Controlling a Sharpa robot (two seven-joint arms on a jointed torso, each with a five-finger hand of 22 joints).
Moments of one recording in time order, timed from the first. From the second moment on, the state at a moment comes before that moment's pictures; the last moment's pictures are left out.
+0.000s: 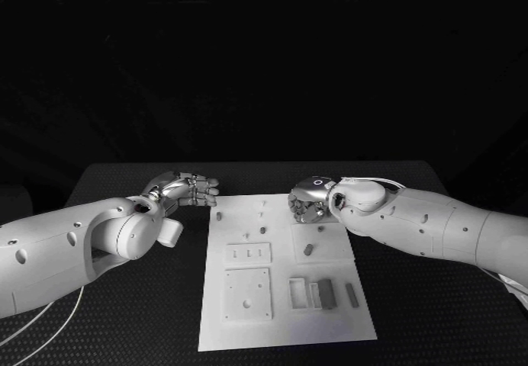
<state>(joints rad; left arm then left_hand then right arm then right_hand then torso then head) 1.32 -0.77 -0.20 1.40 -0.08 -0.29 0.17 1.06 -0.05 0.49 -0.25 0.05 0.82 0.18 0.34 0.47 1.13 0.13 0.17 0.14 0.97 0.09 0.43 0.61 0.03 0.96 0.00 0.18 0.69 1.20 -0.63 -0.10 1.12 -1.76 -0.17 0.08 1.20 -0.08 0.60 -0.29 0.04 0.93 0.14 0.35 0.48 1.24 0.10 0.12 0.09 1.22 -0.01 0.63 0.66 0.26 1.07 0.13 0.21 1.31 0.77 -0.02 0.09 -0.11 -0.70</state>
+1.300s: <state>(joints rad) 1.33 -0.77 -0.20 1.39 -0.08 -0.28 0.17 1.06 -0.05 0.49 -0.25 0.05 0.82 0.18 0.34 0.47 1.13 0.13 0.16 0.14 0.97 0.09 0.43 0.61 0.03 0.96 0.00 0.18 0.69 1.23 -0.58 -0.10 1.22 -1.93 -0.31 -0.09 1.21 -0.09 0.64 -0.29 0.05 1.02 0.11 0.38 0.50 1.33 0.07 0.14 0.10 1.28 -0.04 0.72 0.74 0.25 1.14 0.09 0.30 1.31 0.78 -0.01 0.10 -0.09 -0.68</state>
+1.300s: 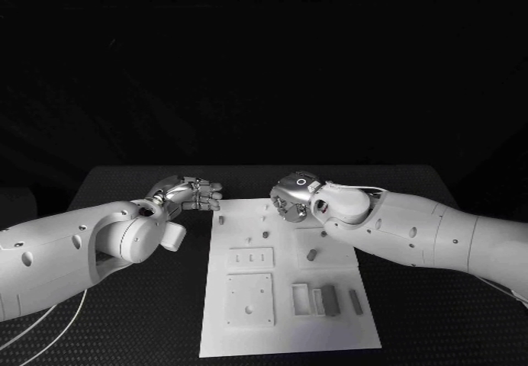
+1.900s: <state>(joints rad) 1.34 -0.75 -0.20 1.38 -0.08 -0.28 0.17 1.06 -0.05 0.49 -0.25 0.05 0.82 0.18 0.34 0.47 1.13 0.13 0.16 0.14 0.97 0.09 0.43 0.61 0.03 0.96 0.00 0.18 0.69 1.23 -0.48 -0.10 1.12 -1.96 -0.34 -0.12 1.21 -0.09 0.64 -0.29 0.05 1.02 0.11 0.38 0.50 1.33 0.07 0.14 0.10 1.28 -0.04 0.72 0.74 0.25 1.14 0.09 0.31 1.31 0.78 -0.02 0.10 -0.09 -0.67</state>
